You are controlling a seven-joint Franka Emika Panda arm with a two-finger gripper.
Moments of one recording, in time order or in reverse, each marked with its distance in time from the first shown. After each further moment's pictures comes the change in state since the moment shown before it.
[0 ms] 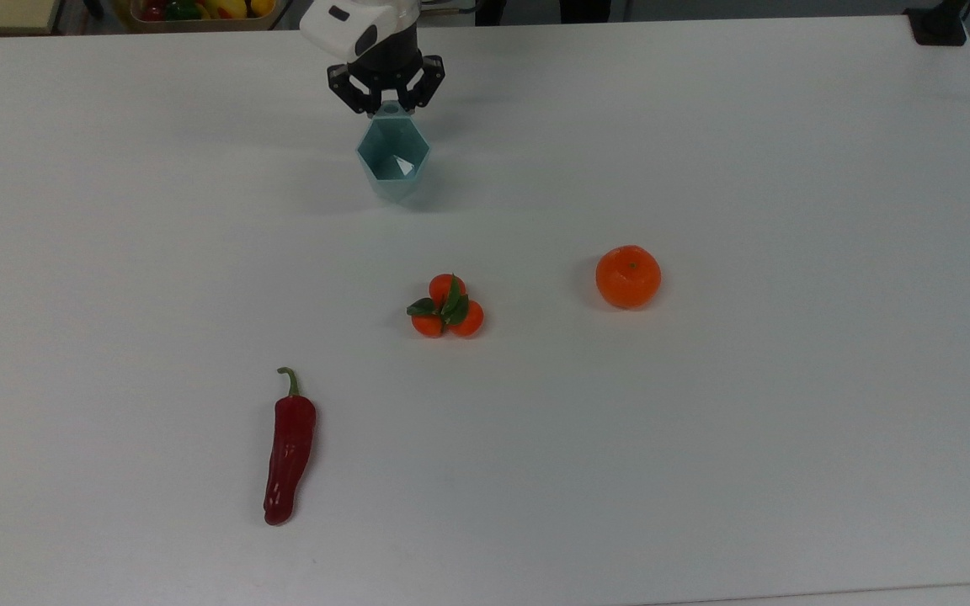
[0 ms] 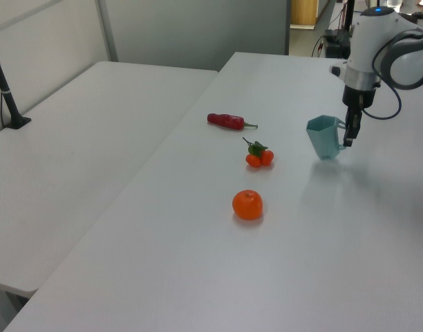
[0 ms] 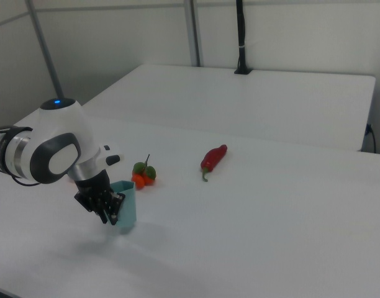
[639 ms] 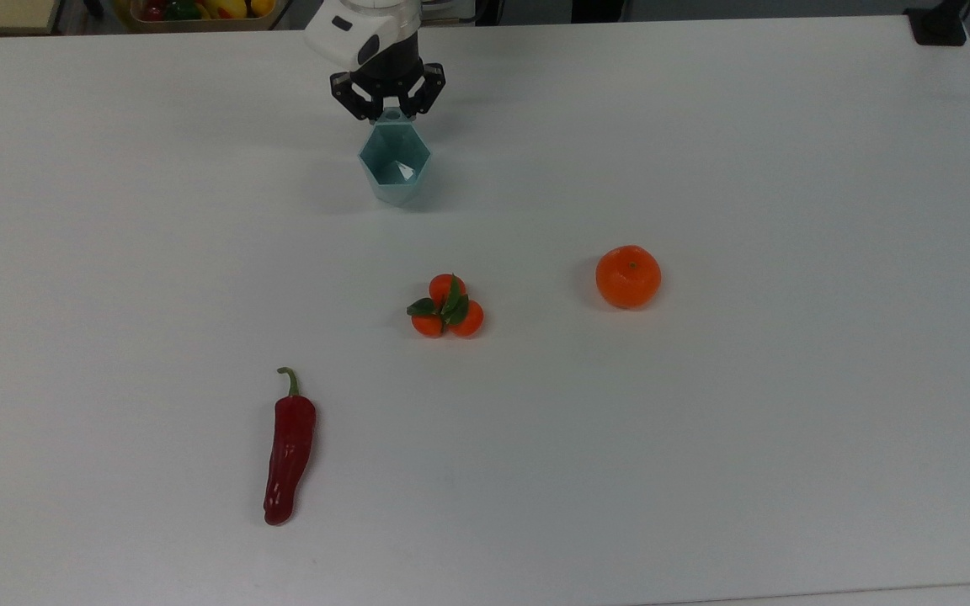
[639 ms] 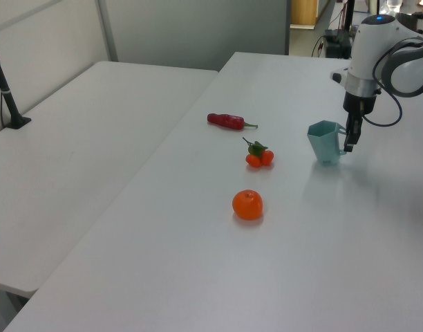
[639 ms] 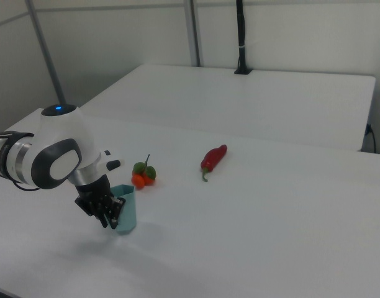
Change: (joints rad) arm 0.000 0.014 0.000 -0.025 0.000 0.037 0.000
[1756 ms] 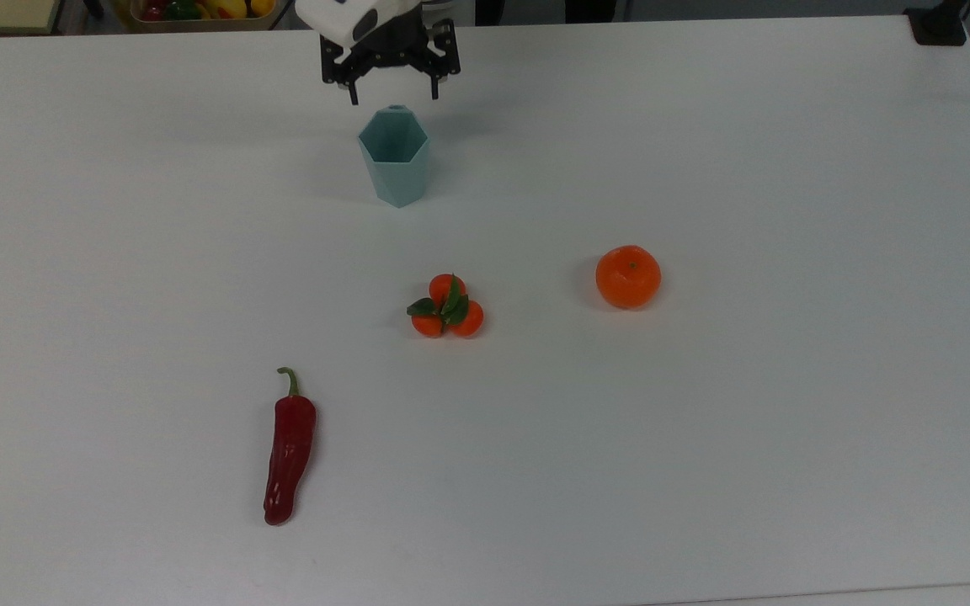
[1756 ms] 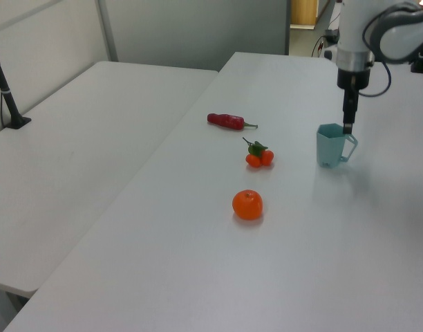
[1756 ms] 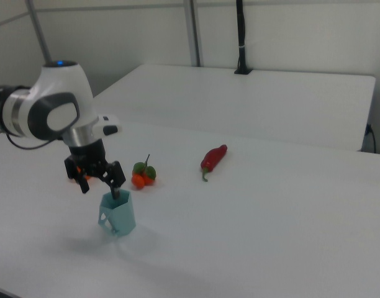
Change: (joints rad) arm 0.000 -0.002 0.020 0.244 0.016 -0.346 0.065
